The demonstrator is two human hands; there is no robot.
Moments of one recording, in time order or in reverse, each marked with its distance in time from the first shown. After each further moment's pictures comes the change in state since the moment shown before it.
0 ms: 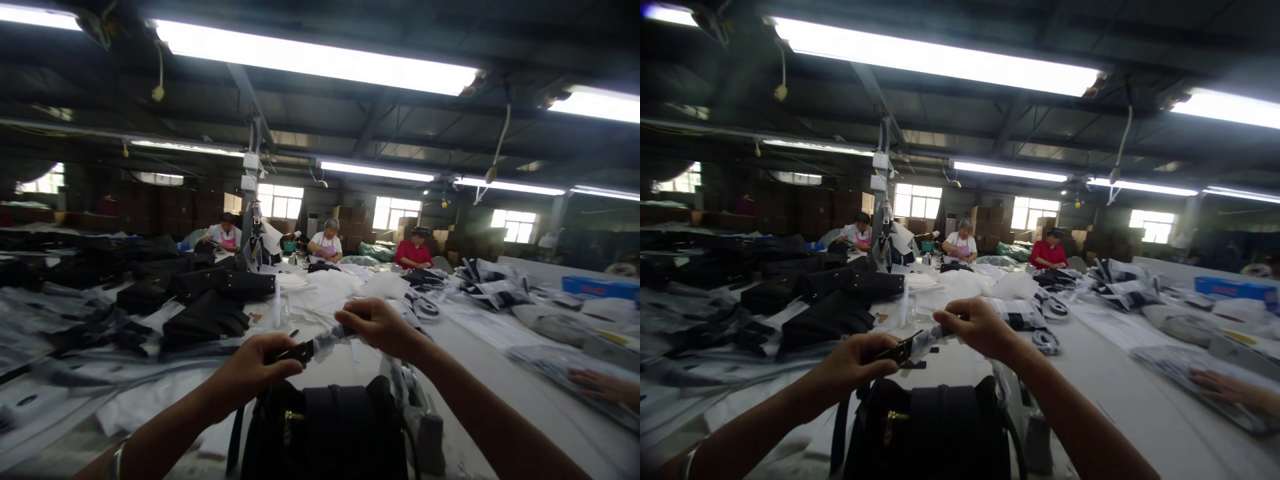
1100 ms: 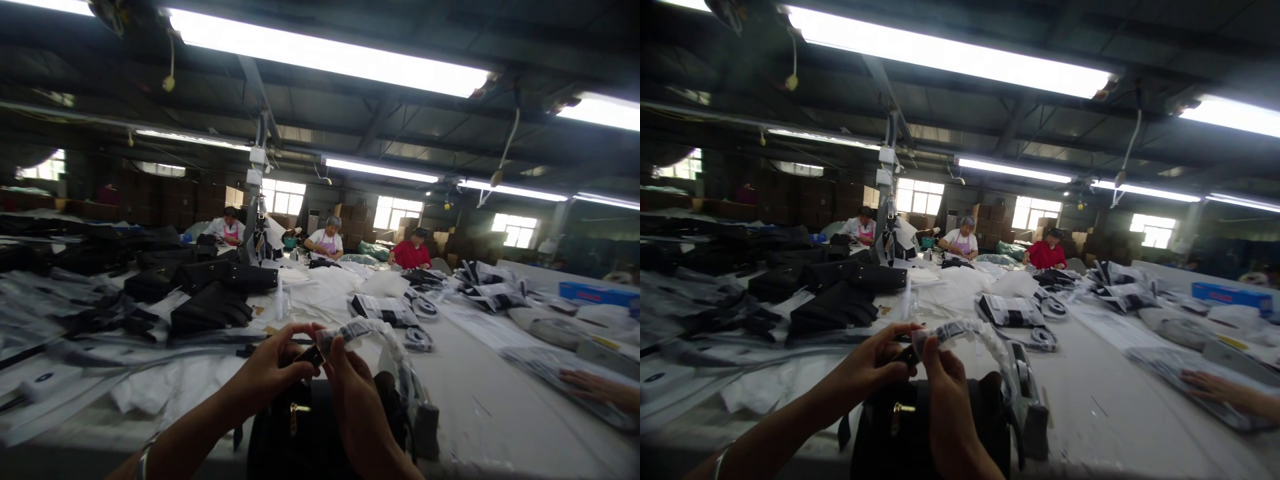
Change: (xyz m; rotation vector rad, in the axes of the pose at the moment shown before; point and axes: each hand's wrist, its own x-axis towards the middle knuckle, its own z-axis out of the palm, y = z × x) left_hand -0.016 -0.014 0.017 -0.234 -0.043 0.105; right_hand -0.049 -0.019 0.133 0.917 0.488 0.301
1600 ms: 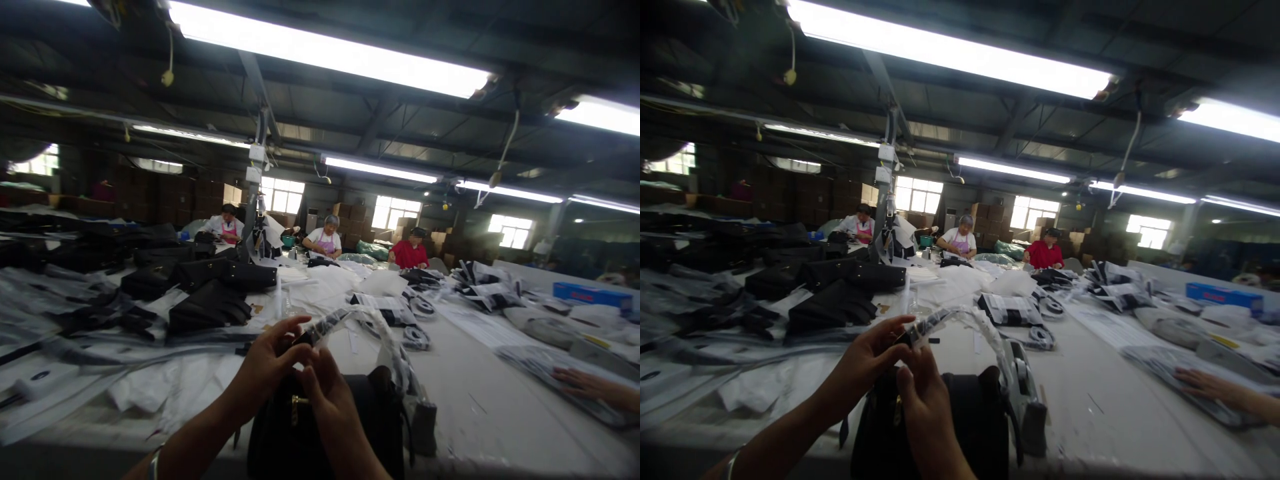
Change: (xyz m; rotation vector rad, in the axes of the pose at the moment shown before) left_hand 0.003 -0.004 0.005 0.016 0.247 0.084; right_hand 0.001 0.035 0.003 -0.222 -0.193 -0.208
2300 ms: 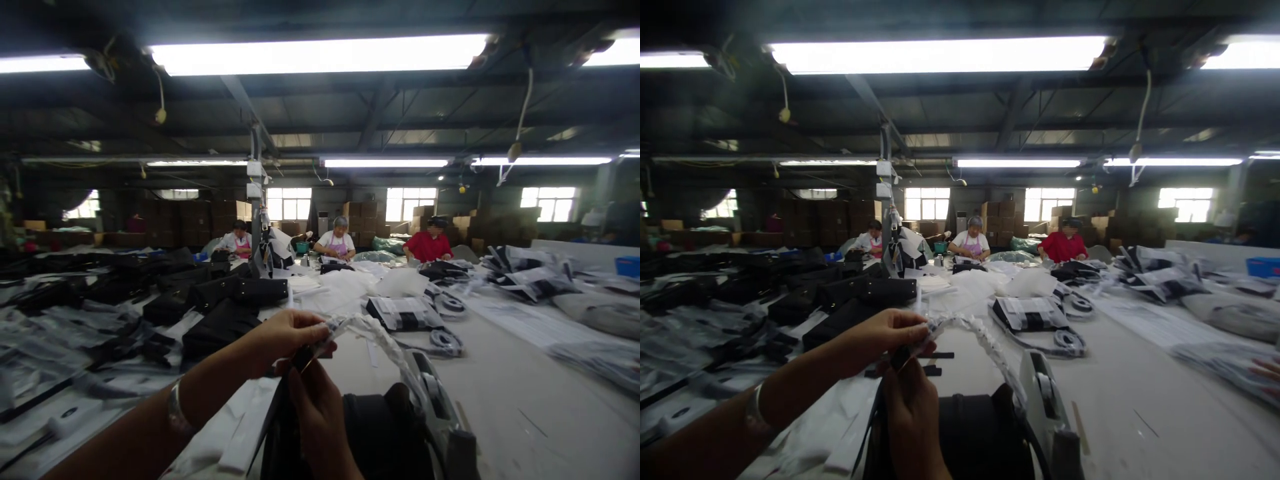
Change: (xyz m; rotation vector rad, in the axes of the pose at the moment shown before) left_hand 0.071 0.060 0.006 0.100 -0.355 -0.376; right_hand 0.033 0.009 0.012 0.028 0.067 -0.061
